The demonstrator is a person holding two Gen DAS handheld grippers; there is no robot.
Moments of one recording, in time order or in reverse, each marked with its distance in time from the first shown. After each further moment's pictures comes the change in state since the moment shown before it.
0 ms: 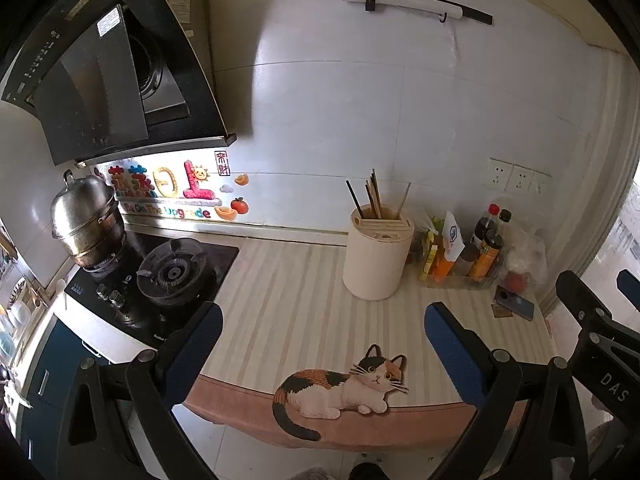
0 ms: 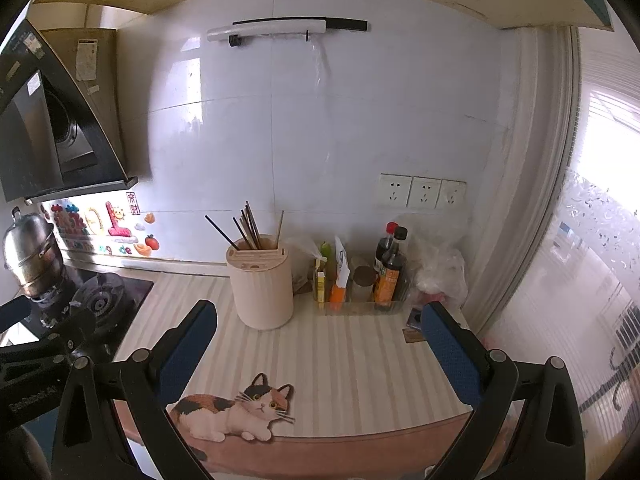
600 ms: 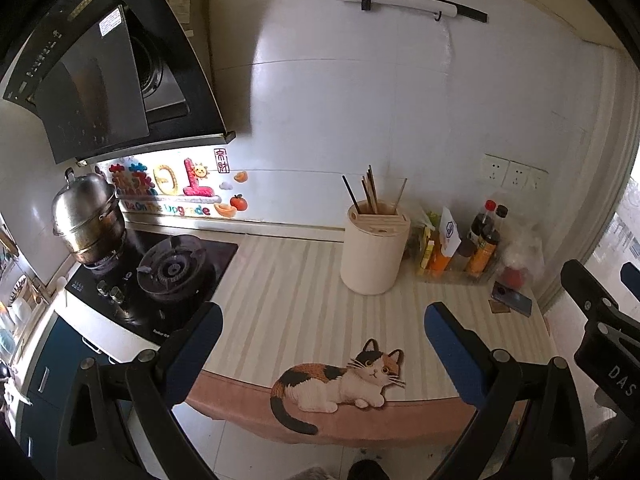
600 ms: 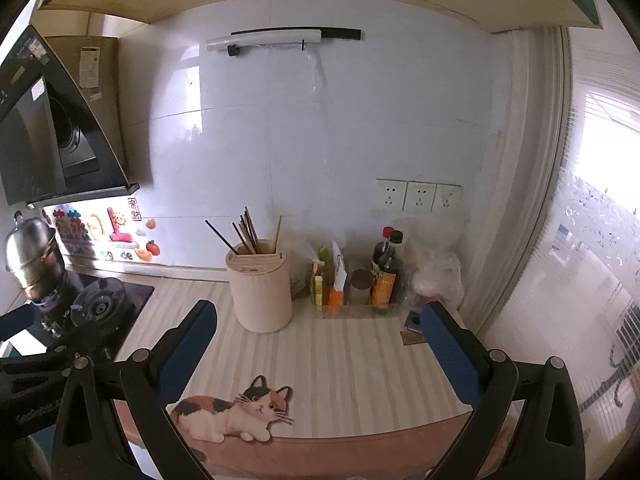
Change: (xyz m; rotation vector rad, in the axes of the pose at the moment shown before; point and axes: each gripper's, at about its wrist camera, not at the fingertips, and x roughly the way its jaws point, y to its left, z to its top) left arm -0.007 -0.006 -0.008 -0.003 0.004 0.000; right arm -0.014 -0.007 -0.006 0.009 -0.032 -0.001
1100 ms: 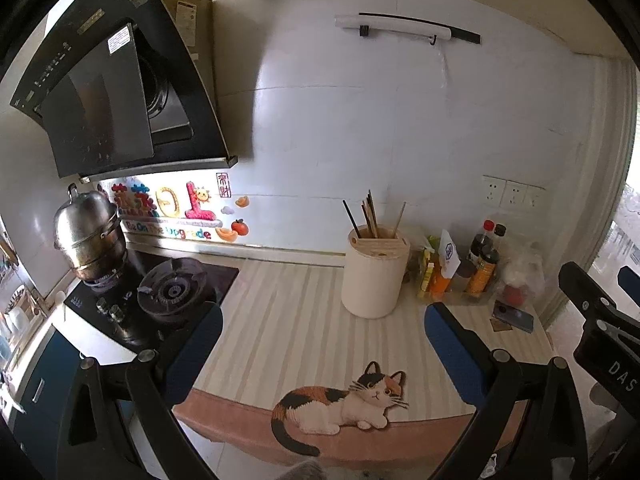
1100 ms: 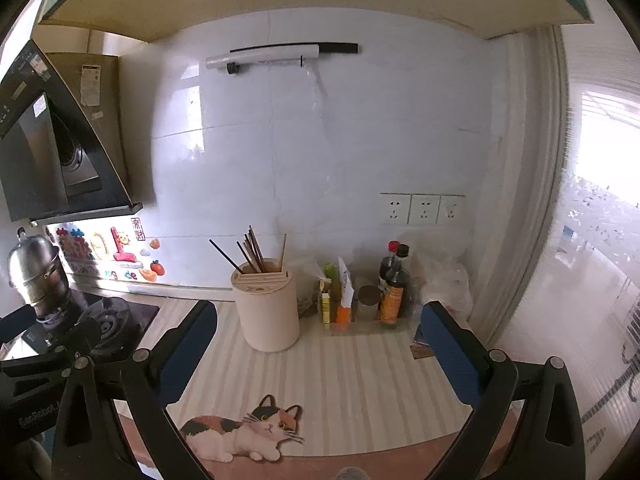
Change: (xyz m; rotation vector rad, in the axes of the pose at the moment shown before) left arm -0.008 0.003 -0.006 0.004 -0.101 -0.001; right arm -0.004 0.002 -0.009 0.040 -0.075 0.012
